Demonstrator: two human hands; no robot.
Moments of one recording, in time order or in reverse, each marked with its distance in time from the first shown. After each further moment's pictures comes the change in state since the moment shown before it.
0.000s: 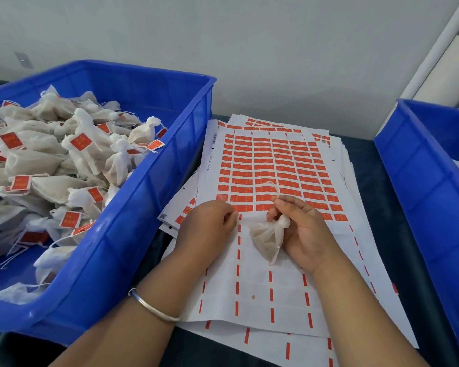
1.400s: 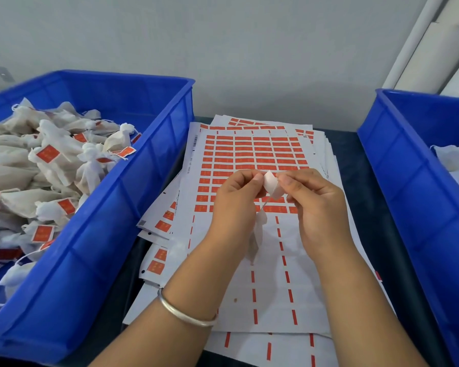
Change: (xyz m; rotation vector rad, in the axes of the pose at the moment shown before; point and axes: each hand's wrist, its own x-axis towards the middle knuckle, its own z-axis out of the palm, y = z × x) left_hand -0.001 0.125 -0.027 -1.073 -0.042 -0.508; right_hand -0.017 -0.035 -0.005 -0.392 0.229 -0.489
